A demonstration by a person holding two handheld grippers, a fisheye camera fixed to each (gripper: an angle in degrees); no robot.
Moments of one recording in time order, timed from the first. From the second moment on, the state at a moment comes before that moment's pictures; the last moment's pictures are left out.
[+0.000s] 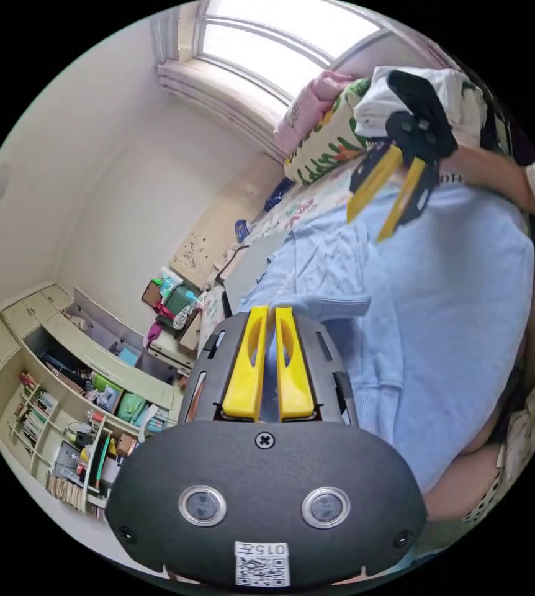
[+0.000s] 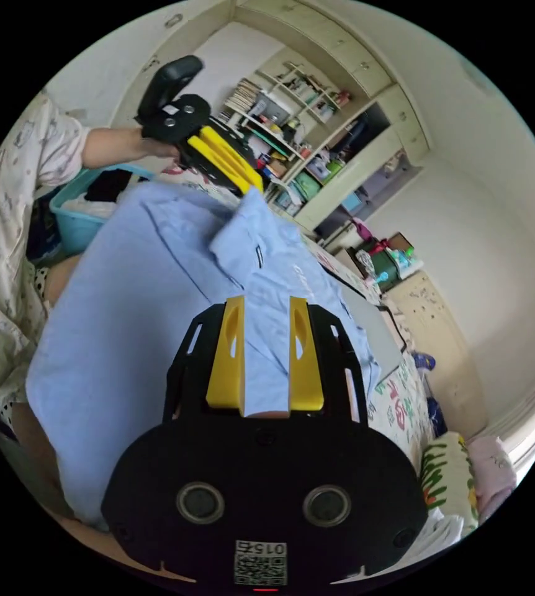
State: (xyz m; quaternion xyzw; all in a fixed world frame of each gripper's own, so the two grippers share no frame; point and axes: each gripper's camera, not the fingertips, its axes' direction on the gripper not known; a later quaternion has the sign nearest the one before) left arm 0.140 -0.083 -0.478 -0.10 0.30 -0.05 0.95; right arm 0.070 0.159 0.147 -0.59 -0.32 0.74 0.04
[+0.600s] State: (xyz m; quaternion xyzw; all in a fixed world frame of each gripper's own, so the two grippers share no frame) left arm 0.130 -0.079 -0.482 -0.08 0.34 -0.15 0.93; right arm 0.090 0.060 0.206 -0.68 -0.27 0.68 0.03
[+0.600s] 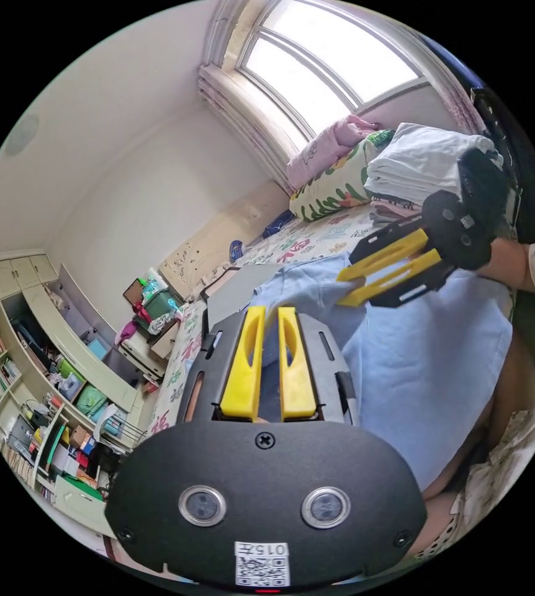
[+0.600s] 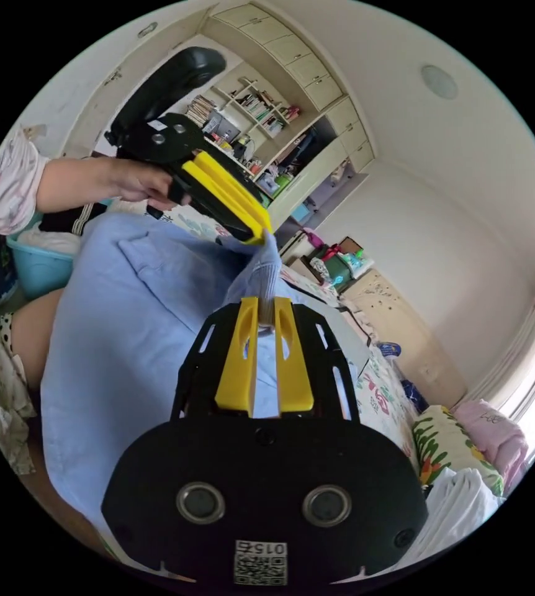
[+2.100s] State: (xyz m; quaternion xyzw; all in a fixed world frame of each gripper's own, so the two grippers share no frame) left arm -0.069 0.175 -0.147 -0.14 0.52 -0.26 0.80; right arm 0.171 0.123 0.305 -0.66 -0.37 0.65 -0.11
